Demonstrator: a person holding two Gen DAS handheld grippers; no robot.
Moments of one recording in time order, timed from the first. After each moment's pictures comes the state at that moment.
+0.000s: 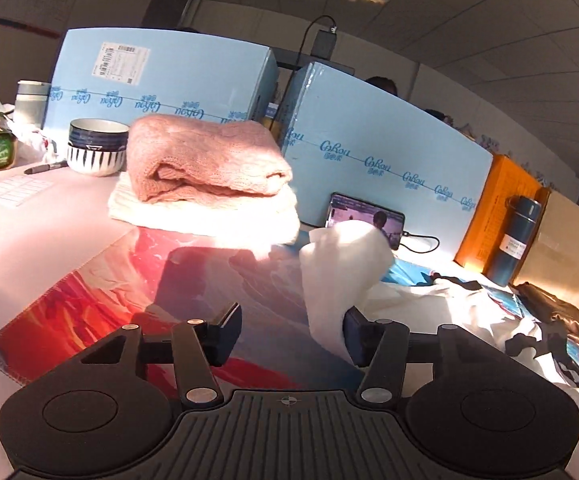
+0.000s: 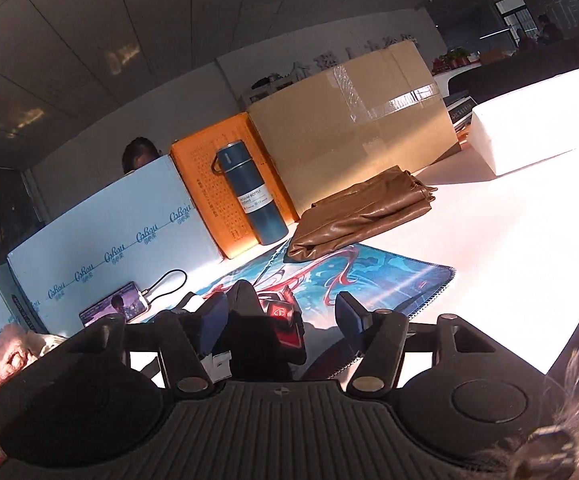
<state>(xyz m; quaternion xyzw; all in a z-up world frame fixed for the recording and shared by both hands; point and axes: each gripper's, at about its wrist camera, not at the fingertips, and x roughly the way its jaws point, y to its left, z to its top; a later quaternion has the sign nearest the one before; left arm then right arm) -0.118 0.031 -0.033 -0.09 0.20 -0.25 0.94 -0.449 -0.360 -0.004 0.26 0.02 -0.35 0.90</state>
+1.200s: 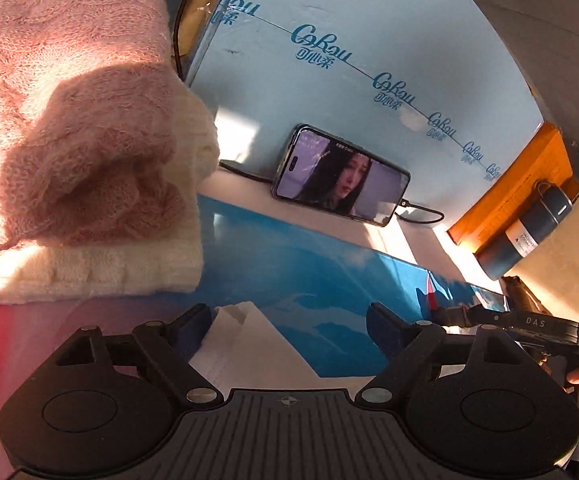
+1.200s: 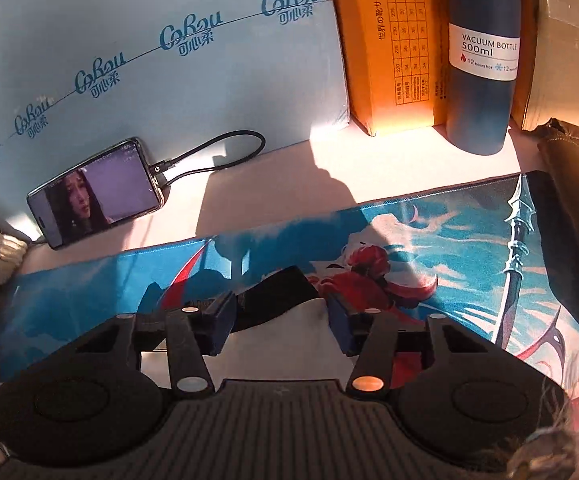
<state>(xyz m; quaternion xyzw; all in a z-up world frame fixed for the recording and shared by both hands) 0.107 -0.130 -0.024 -0.09 0.41 -0.37 0.83 -0.058 -0.470 -0.024 0.19 0.36 -0.21 0.89</state>
